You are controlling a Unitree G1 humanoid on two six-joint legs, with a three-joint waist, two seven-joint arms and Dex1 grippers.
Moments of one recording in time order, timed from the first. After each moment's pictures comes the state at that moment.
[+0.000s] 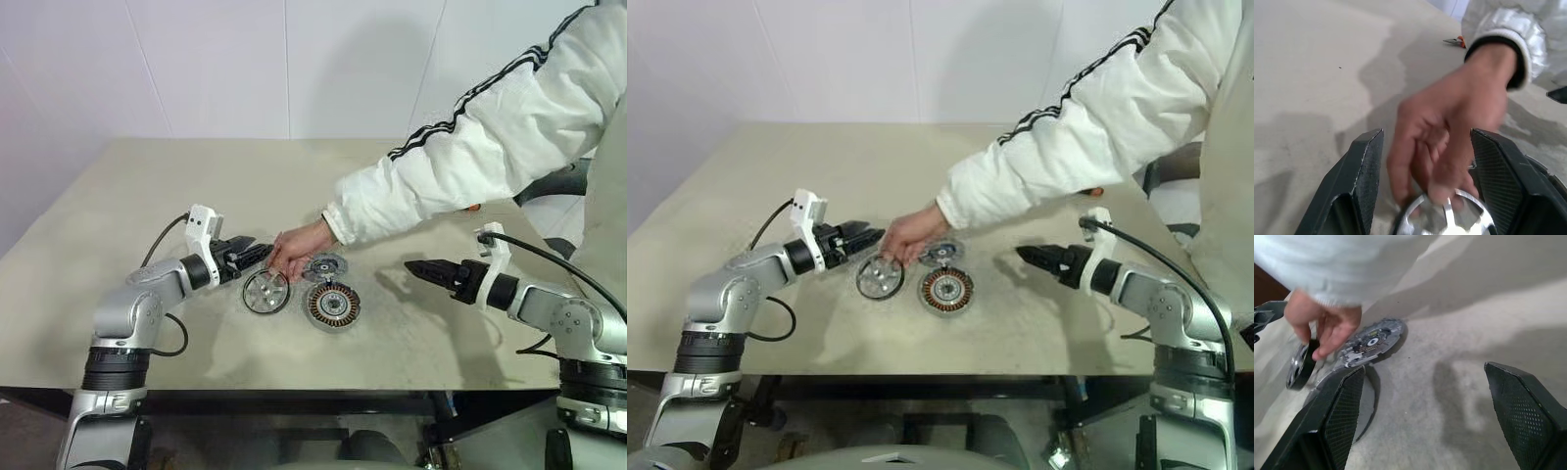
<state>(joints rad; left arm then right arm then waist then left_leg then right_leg) -0.40 0.48 0.11 -0.01 -0.56 0.77 -0.67 -0.32 -0.60 -0.30 0.01 0.69 1.07 0.70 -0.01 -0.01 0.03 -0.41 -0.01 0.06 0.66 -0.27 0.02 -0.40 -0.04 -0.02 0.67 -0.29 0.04</state>
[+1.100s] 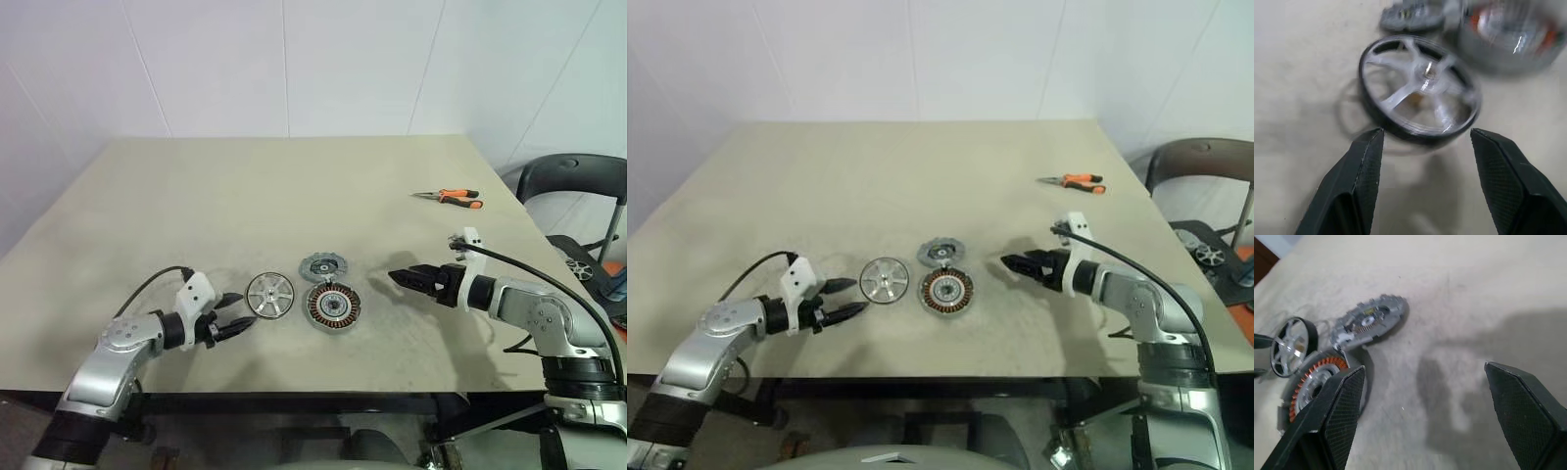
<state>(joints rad) -0.03 0.62 0.03 -0.12 -0.47 0.47 -0.88 -0.33 -0.60 -0.17 0.02 0.63 1.02 0.69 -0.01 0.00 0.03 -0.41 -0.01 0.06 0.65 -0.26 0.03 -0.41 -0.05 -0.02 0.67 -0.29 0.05</state>
